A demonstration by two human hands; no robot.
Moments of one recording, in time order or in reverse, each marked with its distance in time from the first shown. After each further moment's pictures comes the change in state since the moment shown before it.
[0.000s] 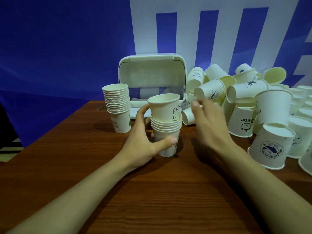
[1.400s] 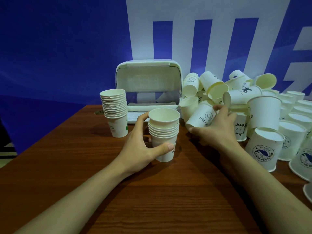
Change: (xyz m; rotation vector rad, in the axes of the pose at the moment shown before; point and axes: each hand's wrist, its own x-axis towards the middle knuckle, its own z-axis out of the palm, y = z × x) left_hand -0.002 0.004 -0.002 0.020 -0.021 0.024; right_hand 0.010 0.022 -0.019 -0.013 0.004 0.397
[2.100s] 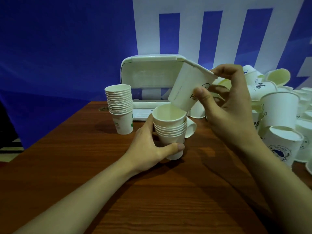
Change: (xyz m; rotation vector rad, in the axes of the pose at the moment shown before) left_hand 0.002 -0.001 0.003 0.056 -0.024 0.033; right_hand -0.033 -0.062 -0.018 0.433 0.050 -0.631
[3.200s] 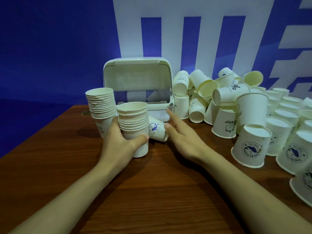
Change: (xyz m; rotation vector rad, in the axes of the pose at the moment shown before) left_hand 0.002 -0.003 -0.007 -0.045 0.311 -0.159; right_hand -0.034 0.066 0.022 -0.198 -0.522 0.464
